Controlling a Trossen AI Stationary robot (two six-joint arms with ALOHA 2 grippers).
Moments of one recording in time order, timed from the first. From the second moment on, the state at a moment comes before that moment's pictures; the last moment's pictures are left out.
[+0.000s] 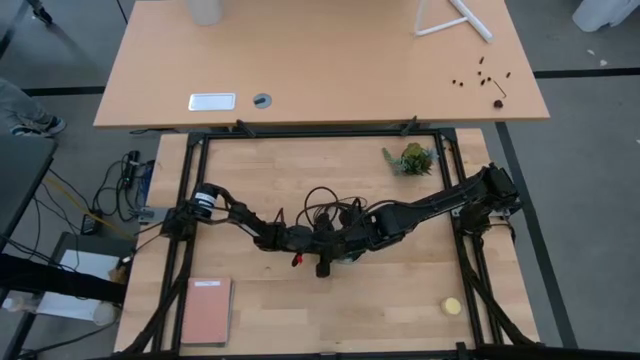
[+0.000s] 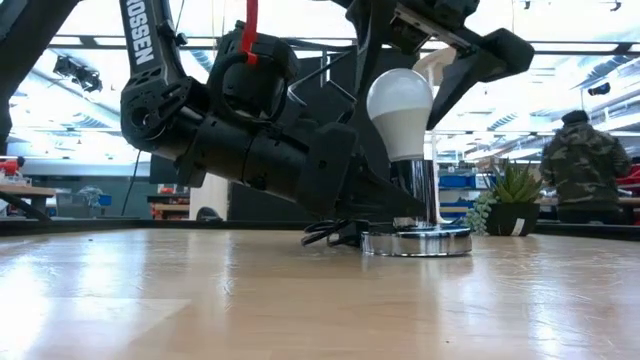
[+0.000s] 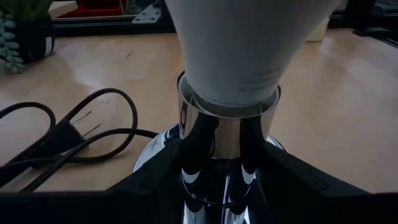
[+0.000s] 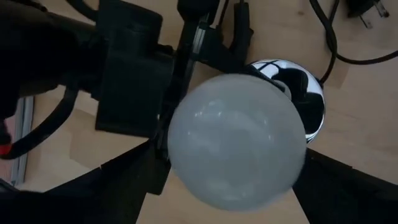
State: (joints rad) left arm -0.15 2.17 0.90 1.01 -0.17 -0.03; right arm 0.29 1.78 1.49 -0.91 0.18 1.56
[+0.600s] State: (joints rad) left arm -0.15 2.17 0.90 0.99 -0.17 -0.03; right arm 0.29 1.69 1.49 -1.00 0.22 1.43
